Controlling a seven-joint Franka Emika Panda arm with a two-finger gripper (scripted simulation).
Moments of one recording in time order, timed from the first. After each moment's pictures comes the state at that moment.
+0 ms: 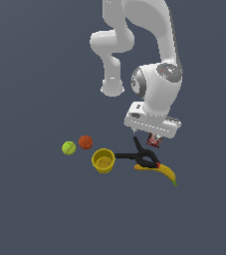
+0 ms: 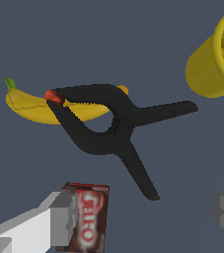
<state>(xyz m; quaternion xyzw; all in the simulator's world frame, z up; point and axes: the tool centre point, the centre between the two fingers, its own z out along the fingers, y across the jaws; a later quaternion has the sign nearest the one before) -0.025 0.145 0.145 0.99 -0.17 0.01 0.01</state>
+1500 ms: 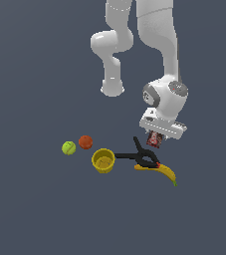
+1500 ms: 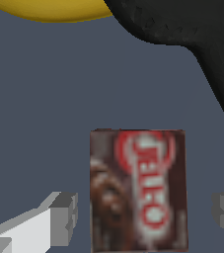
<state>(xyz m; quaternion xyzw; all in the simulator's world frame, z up) -0.088 0.231 0.054 0.98 -0.22 0.00 0.00</state>
